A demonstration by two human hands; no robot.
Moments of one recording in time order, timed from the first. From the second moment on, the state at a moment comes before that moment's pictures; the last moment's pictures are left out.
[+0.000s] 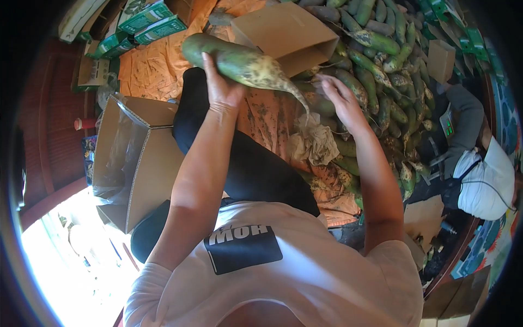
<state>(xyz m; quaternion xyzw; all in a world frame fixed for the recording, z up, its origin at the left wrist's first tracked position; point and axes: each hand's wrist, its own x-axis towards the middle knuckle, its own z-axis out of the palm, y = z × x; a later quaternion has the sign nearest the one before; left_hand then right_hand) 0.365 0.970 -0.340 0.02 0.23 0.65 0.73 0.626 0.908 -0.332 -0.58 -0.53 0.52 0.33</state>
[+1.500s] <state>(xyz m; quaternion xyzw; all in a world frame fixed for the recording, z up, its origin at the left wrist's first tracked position) 0.359 0.951 -0.336 0.48 0.52 0.45 0.55 0.563 1.002 -0.226 -0.34 -0.43 0.80 0.26</state>
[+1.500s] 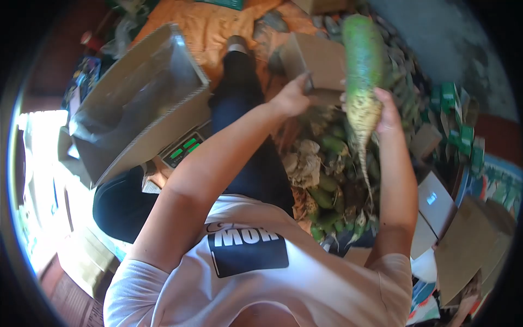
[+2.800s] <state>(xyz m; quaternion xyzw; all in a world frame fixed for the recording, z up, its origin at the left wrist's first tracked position) -0.048 0.734 -0.224 0.70 0.54 -0.17 0.44 0.030 0.920 -0.395 0.03 -0.94 0.18 -0.28</state>
